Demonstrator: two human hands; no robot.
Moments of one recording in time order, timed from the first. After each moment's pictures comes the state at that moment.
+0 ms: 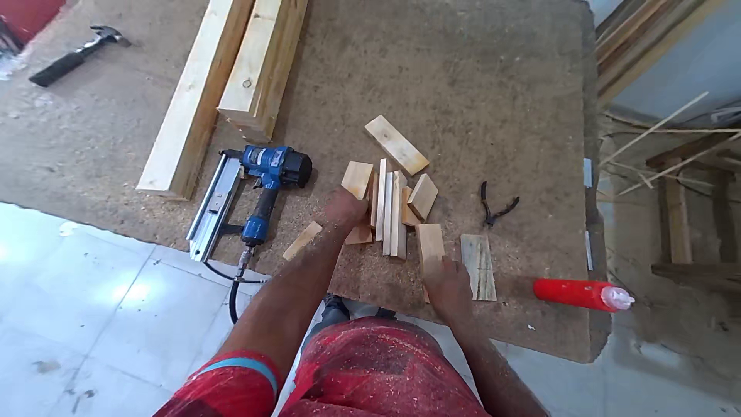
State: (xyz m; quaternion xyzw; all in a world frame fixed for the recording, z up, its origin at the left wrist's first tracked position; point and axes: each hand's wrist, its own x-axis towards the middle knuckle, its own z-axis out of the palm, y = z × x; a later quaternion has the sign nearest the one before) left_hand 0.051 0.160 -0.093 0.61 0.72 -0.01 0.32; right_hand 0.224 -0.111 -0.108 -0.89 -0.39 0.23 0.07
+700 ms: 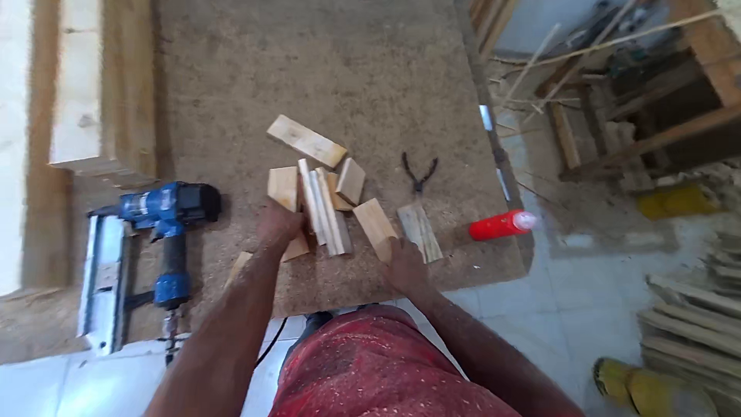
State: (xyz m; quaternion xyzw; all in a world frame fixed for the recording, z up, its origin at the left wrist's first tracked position) left_hand 0.073 0.150 -0.091 0.67 0.68 -0.05 0.29; right_hand 0.235 -0.124 -0.116 -0.89 -0.39 0.22 0.04
